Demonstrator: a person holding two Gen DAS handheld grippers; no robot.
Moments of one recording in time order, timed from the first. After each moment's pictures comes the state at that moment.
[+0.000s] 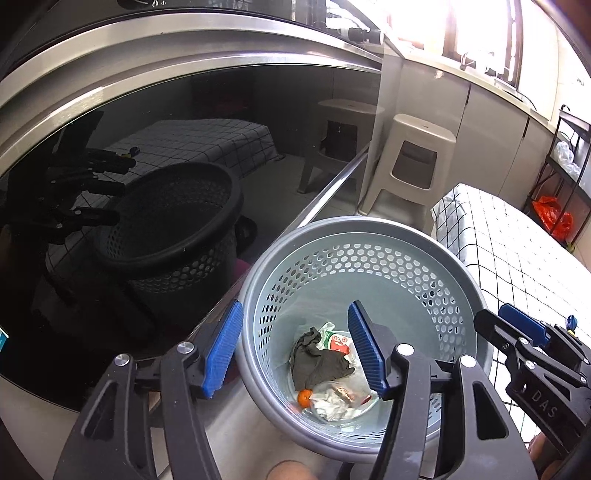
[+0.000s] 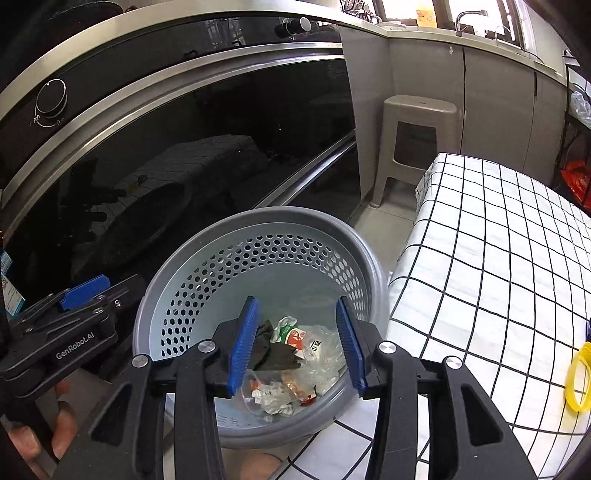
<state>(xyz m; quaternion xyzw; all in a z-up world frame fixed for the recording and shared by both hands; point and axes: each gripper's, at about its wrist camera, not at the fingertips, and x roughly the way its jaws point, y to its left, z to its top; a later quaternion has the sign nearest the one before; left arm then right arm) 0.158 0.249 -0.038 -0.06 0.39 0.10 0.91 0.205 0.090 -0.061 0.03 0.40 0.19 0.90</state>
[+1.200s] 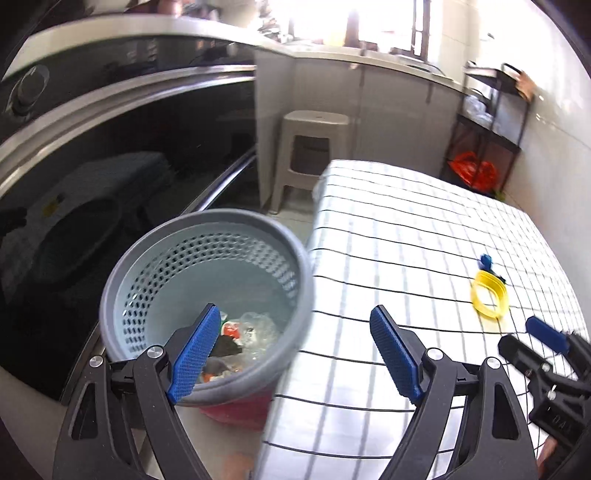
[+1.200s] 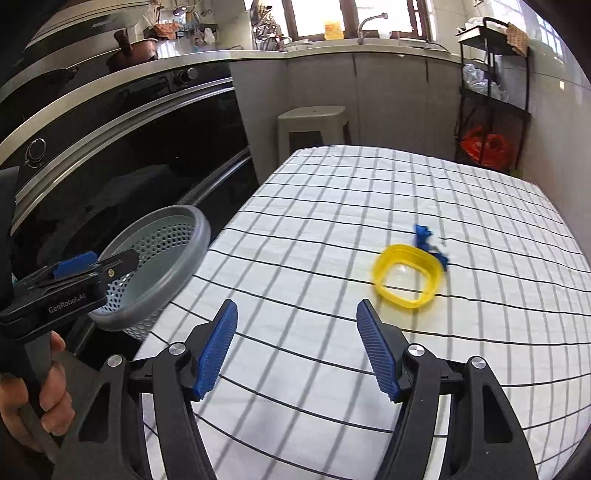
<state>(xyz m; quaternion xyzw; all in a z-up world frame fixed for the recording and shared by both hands) 0.112 0.085 -0.023 0.01 0.37 -0.04 0.93 0.071 -0.101 -0.045 0.06 0.37 0.05 0.92</state>
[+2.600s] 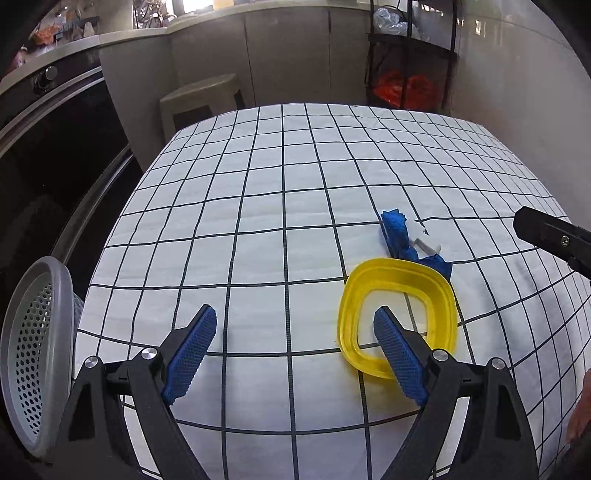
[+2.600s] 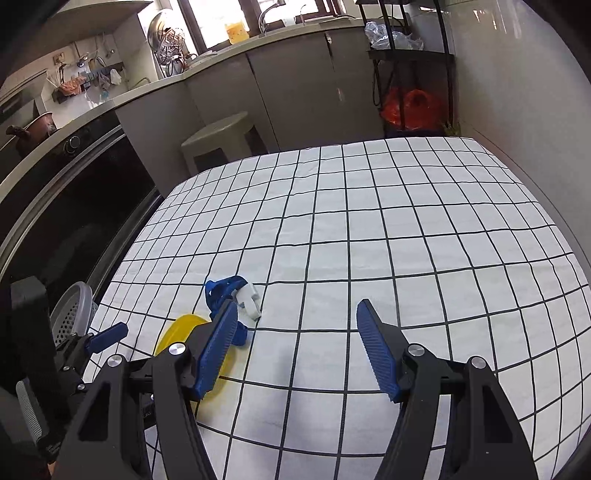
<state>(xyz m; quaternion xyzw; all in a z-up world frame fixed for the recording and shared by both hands) 0.193 -0.136 -0.105 0.10 0.43 -0.15 0.88 0.144 -0.295 -0.076 0.16 0.38 -0.03 0.91</state>
